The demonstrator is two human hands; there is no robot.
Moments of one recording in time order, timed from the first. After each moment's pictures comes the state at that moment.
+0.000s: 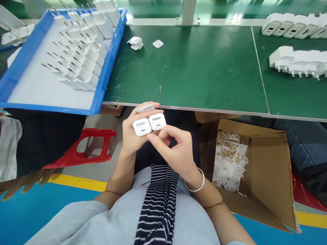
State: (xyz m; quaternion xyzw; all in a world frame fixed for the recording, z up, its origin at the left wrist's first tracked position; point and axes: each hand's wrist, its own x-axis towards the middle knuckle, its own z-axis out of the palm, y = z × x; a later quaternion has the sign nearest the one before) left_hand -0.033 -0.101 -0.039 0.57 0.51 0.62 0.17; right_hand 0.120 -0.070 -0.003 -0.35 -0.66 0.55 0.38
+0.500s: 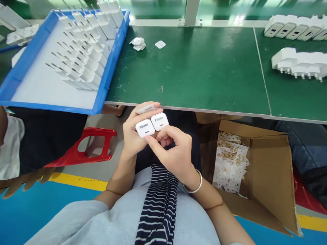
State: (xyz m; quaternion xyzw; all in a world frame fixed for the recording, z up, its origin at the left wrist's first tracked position) left_hand -0.030 -0.103 -0.040 0.57 0.53 0.62 0.12; right_hand 0.114 -0.076 -0.003 -0.35 -0.70 0.48 0.39
